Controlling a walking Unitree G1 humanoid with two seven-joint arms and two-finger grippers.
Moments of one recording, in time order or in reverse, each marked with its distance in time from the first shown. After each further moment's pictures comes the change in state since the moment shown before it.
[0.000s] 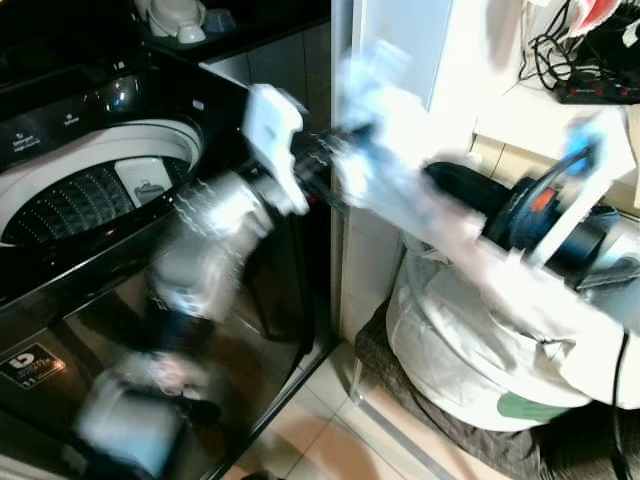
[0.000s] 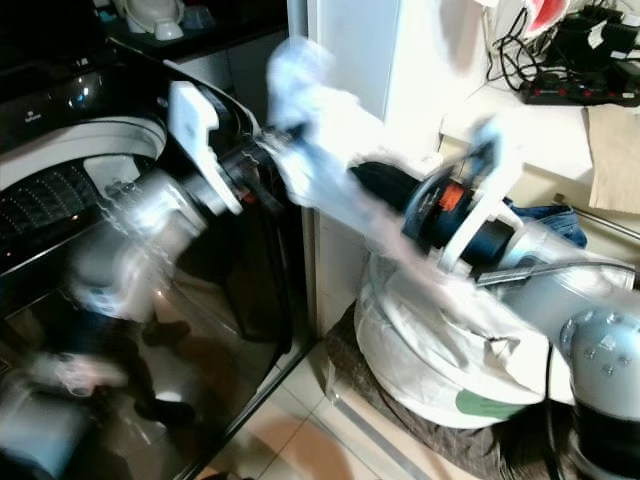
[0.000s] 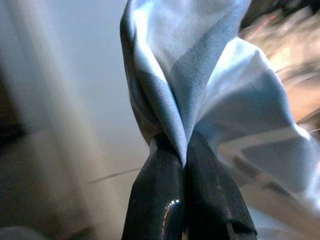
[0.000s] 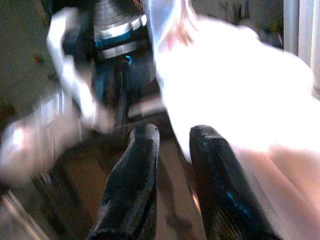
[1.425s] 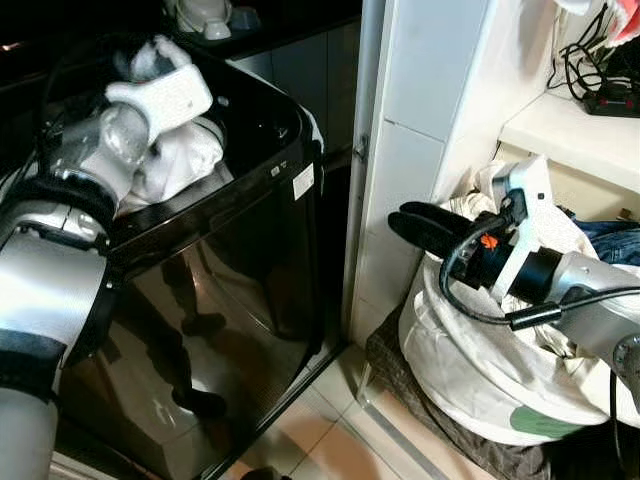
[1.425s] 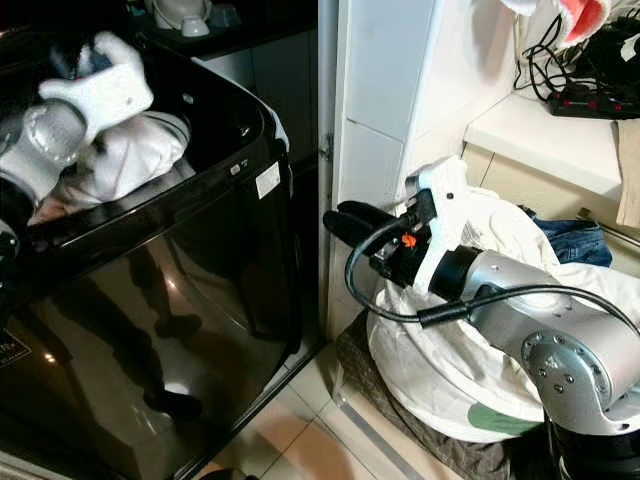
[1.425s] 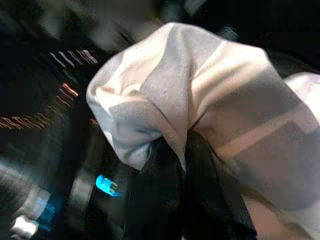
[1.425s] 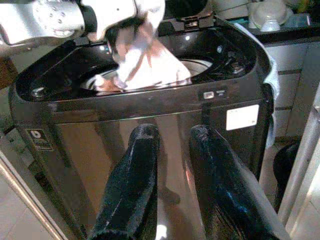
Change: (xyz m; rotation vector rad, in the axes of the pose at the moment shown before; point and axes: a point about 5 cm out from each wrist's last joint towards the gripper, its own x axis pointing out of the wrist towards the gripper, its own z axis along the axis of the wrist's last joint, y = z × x) left arm -0.050 0.126 -0.026 0.853 0.895 0.459; right arm 0.013 0.005 -0.026 -0.122 0.106 0.007
